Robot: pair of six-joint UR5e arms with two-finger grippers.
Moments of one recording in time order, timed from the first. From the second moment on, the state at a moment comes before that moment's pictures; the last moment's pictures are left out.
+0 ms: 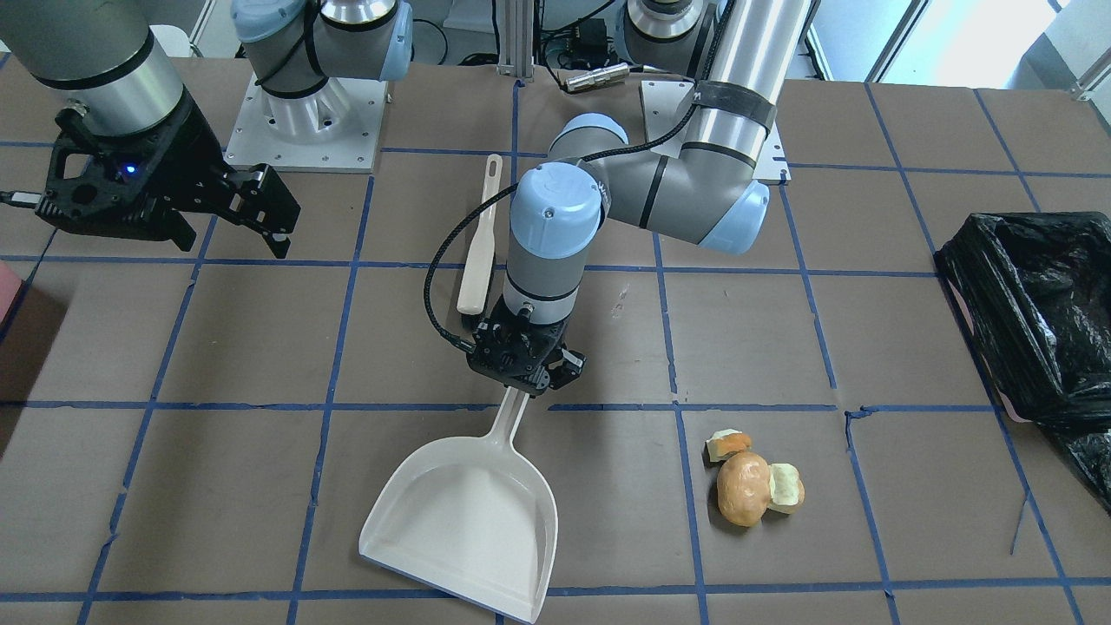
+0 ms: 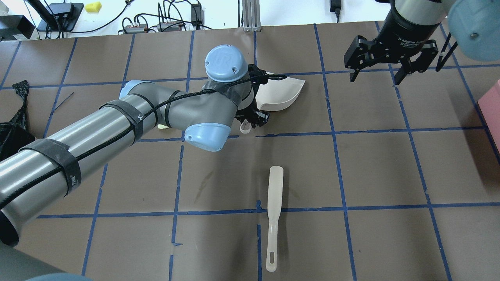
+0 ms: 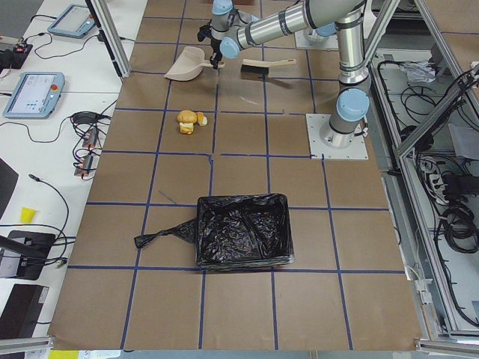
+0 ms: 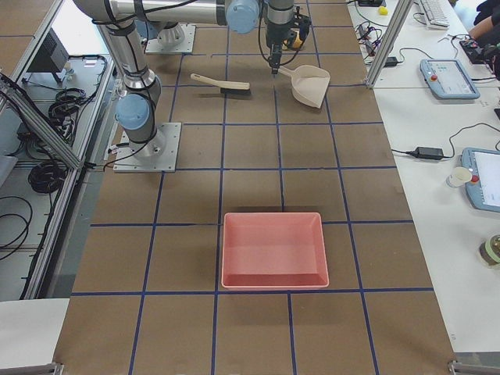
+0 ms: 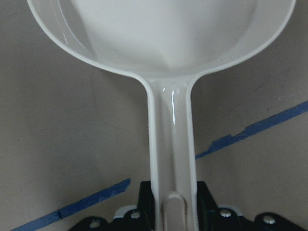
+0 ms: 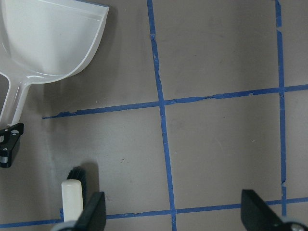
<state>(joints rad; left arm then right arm) -1.92 -2.00 -1.72 -0.83 1.53 0.03 1.52 -1.53 1.55 -1.59 -1.53 0.05</state>
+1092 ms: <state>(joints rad) -1.61 -1.76 -1.72 -1.07 1.53 0.61 1.63 -1.58 1.62 -1.60 -1.49 0.14</state>
